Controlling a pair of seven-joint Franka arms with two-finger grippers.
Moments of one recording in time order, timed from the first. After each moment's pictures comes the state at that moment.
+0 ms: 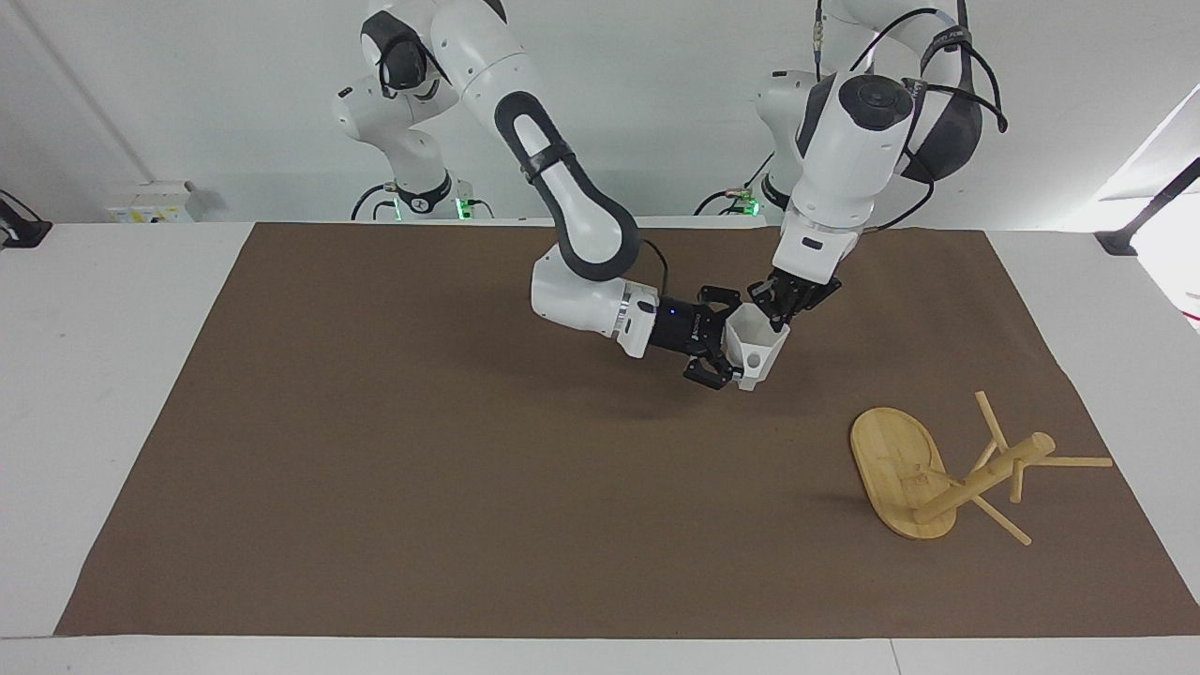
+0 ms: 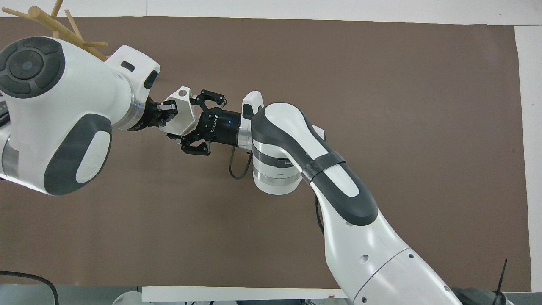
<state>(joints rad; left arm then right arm) -0.41 0.03 -0.05 -1.82 0.00 1.92 -0.62 0.63 0.54 0.05 -1.63 2.02 2.41 -2.14</state>
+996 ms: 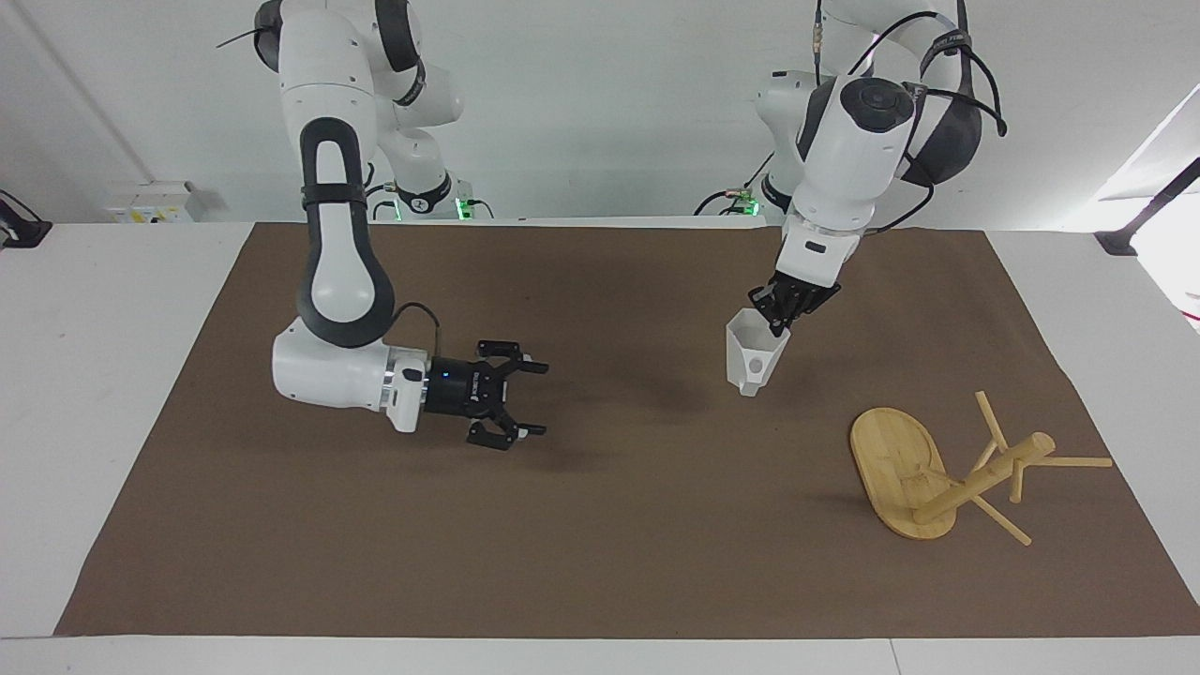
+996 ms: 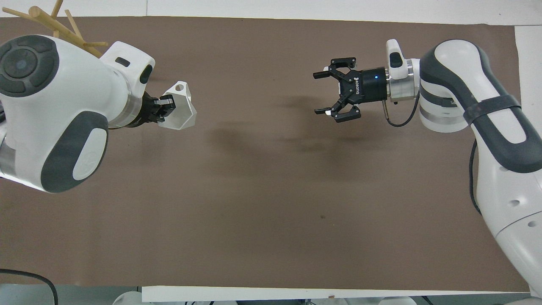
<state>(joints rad) -0.38 0.03 -0.04 -1.82 0.00 1.96 -0.67 0.02 0.46 0.04 -1.71 1.18 1.82 -1.99</state>
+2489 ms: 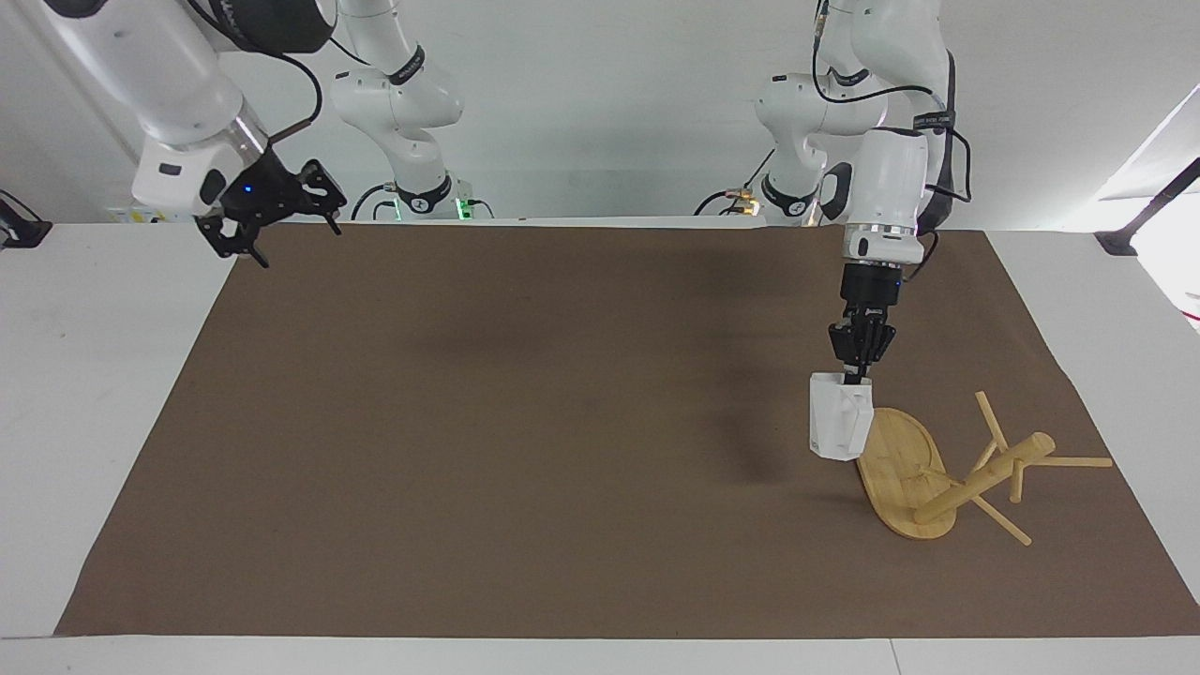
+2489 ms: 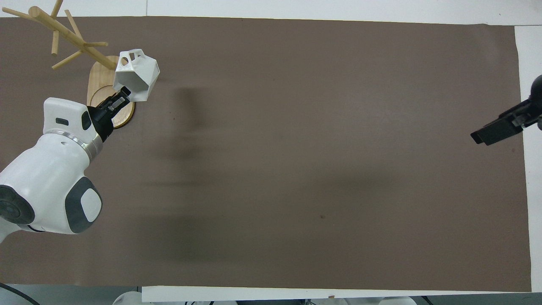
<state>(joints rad) -0.23 -0.06 -0.03 -2.46 -0.10 3.21 -0.63 -0.01 0.00 -0.01 -1.47 -0.03 1.32 -0.45</state>
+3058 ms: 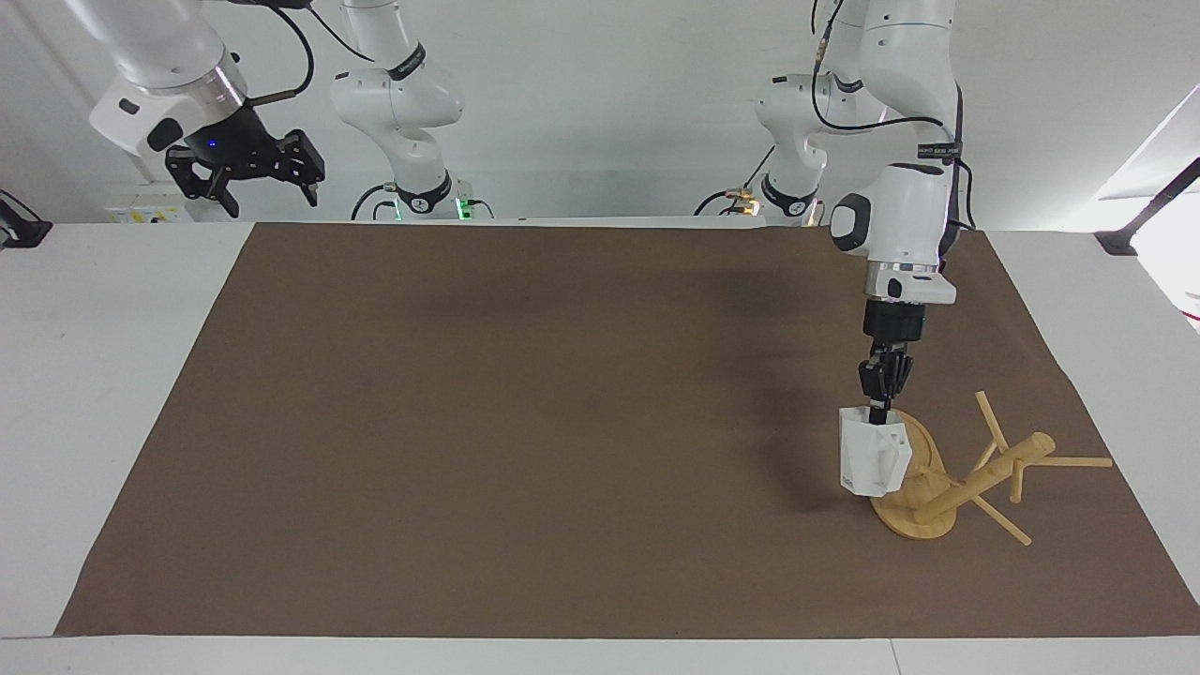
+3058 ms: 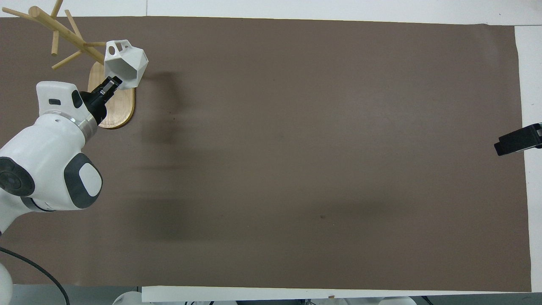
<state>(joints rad) -0.19 0.09 -0.03 -2.34 -0.18 3.22 -0.63 0.01 -0.04 -0.04 -1.51 -0.05 1.31 -0.22</state>
